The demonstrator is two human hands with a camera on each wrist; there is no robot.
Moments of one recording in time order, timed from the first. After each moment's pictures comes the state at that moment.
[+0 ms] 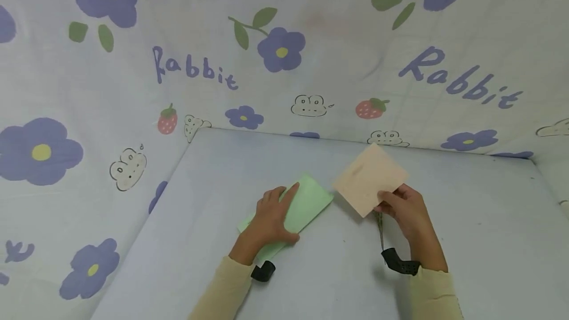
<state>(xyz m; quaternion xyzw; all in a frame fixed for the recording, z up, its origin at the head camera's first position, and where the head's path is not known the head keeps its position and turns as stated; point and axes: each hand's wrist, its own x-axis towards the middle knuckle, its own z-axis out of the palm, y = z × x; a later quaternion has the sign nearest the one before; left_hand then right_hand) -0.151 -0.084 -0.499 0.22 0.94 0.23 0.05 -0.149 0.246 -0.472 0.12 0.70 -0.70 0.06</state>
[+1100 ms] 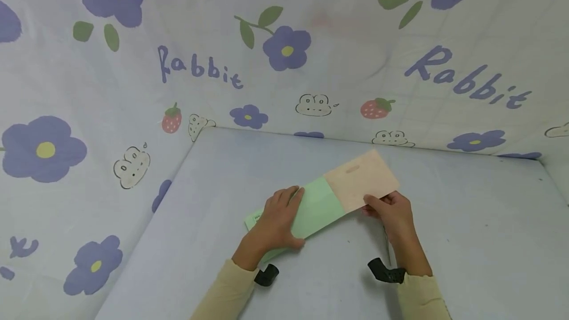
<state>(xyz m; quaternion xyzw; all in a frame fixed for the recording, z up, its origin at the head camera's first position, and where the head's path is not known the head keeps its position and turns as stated) -0.141 -0.083 -0.488 0.30 0.94 0.16 0.00 -0.145 0.205 -0.487 0.15 0.68 -0.72 0.01</state>
